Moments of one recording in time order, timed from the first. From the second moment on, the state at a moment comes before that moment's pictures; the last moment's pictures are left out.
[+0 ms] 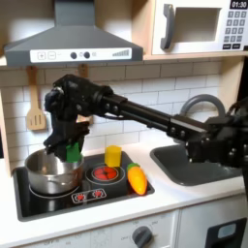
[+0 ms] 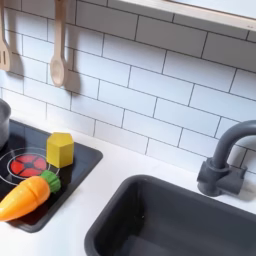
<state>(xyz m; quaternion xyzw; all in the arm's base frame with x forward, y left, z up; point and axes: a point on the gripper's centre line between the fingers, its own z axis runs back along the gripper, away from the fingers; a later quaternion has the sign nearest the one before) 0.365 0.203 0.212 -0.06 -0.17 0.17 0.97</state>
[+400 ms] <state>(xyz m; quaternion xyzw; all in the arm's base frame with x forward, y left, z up) 0.379 0.215 0.208 -0.05 -0.18 0.18 0.97</state>
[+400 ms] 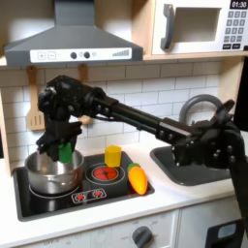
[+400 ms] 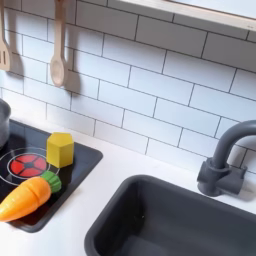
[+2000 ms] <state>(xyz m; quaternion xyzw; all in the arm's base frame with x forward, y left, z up) 0.384 0.159 0.227 -0.05 -0.19 0.10 0.98</state>
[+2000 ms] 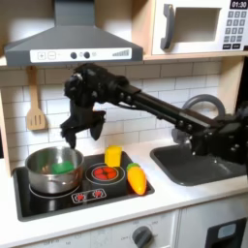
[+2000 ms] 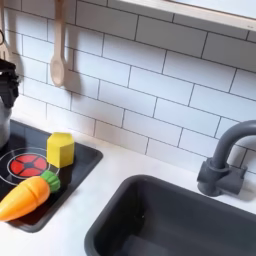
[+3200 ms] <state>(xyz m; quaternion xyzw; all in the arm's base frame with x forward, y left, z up) 0.317 0.087 0.203 -0.10 -0.10 -0.04 0.99</state>
